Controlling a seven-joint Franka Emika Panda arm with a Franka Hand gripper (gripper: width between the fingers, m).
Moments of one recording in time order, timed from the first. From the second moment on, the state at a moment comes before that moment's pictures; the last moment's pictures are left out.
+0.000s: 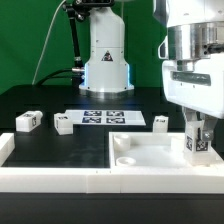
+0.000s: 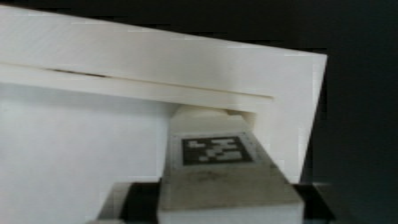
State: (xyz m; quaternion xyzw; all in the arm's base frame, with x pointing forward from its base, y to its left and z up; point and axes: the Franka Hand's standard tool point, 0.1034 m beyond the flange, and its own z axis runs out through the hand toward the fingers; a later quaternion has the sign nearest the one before) arm 0.621 0.120 0.071 -0.74 0.67 -0.02 0.08
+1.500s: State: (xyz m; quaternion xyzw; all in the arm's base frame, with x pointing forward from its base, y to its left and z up) arm 0.622 0.125 0.073 -0.98 0.18 -0.05 0.04
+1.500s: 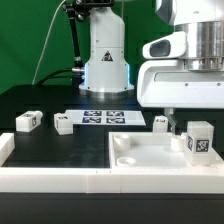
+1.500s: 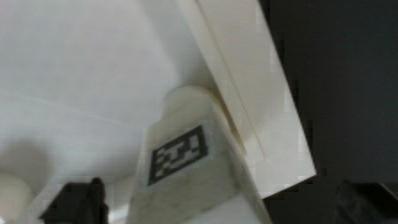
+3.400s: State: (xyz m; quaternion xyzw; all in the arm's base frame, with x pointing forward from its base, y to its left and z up) arm 0.615 0.072 0.073 -0.89 0.46 -0.07 0.00
